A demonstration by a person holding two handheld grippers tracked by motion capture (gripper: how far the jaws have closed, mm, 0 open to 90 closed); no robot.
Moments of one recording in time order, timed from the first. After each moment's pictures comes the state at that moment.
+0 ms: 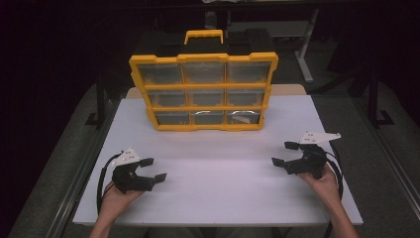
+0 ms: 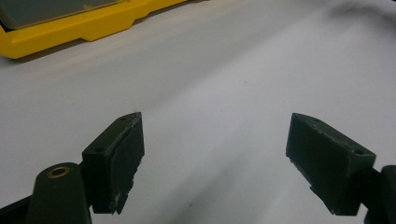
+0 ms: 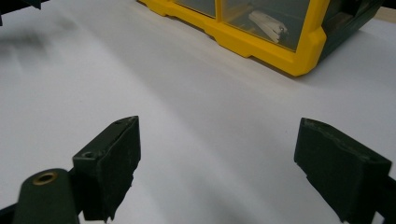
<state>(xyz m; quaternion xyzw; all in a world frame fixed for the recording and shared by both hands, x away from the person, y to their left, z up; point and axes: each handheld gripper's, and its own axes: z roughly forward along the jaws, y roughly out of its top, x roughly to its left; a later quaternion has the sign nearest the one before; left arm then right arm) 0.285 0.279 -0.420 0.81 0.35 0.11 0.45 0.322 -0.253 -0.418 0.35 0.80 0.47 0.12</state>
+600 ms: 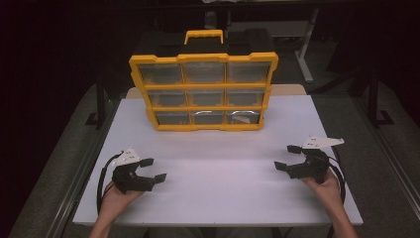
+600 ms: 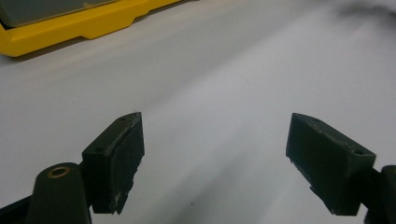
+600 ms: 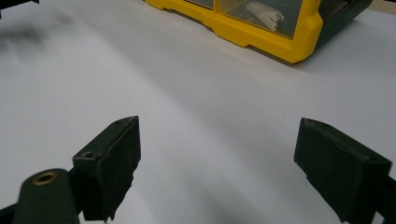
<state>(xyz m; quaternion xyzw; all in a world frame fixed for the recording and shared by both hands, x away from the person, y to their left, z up) 0.285 0.279 -0.421 0.81 0.35 0.11 0.45 0.311 -0.259 -0.426 0.36 0.80 0.47 0.12</state>
